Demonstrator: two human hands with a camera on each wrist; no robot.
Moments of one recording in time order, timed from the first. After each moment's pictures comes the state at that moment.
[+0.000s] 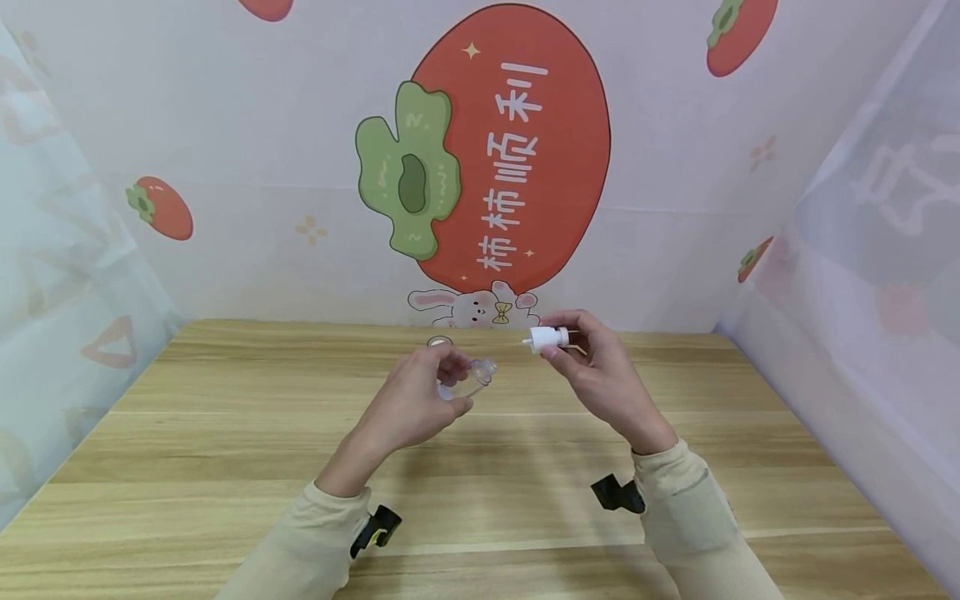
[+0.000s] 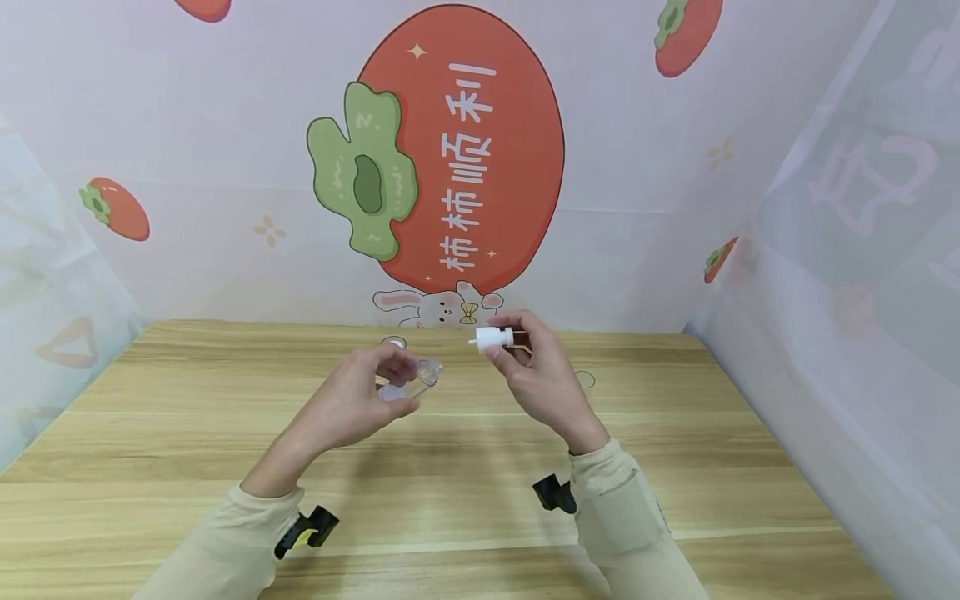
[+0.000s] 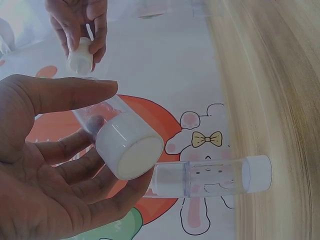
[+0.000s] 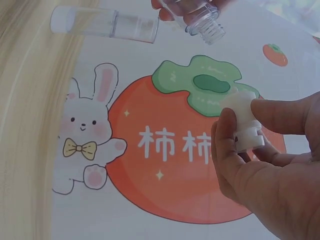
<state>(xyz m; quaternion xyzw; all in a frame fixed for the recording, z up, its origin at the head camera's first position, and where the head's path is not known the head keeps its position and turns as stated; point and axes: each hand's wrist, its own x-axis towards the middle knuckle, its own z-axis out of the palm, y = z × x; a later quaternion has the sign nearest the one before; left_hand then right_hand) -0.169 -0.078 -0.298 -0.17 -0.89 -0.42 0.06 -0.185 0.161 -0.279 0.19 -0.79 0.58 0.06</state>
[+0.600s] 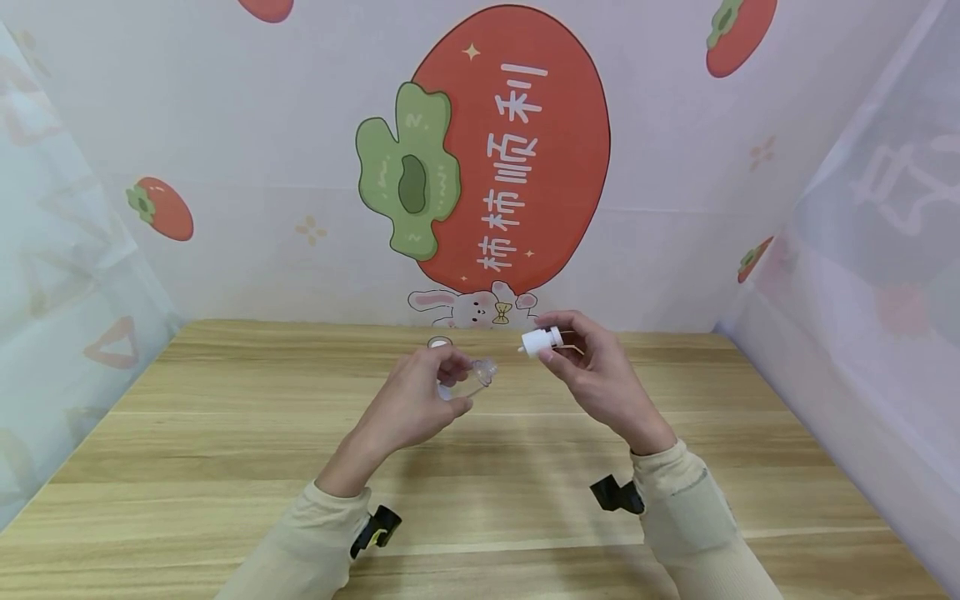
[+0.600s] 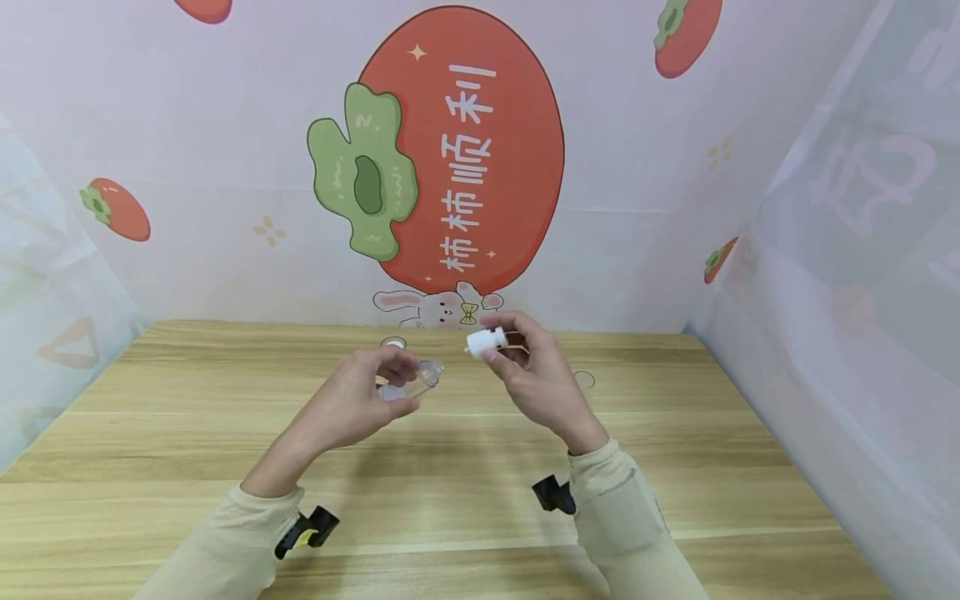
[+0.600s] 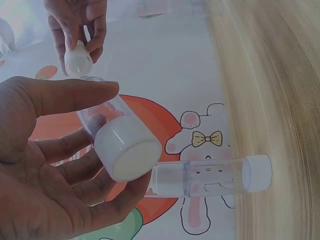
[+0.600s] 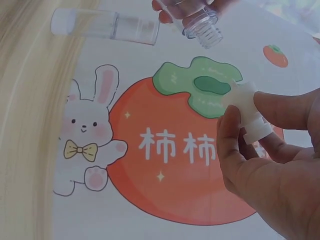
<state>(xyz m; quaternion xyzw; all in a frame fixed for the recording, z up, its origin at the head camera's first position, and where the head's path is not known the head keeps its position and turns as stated) -0.168 -0.078 -0.298 -0.17 -0.89 -0.41 0.06 -0.185 0.161 -0.279 0.22 -0.78 0.58 0.06</state>
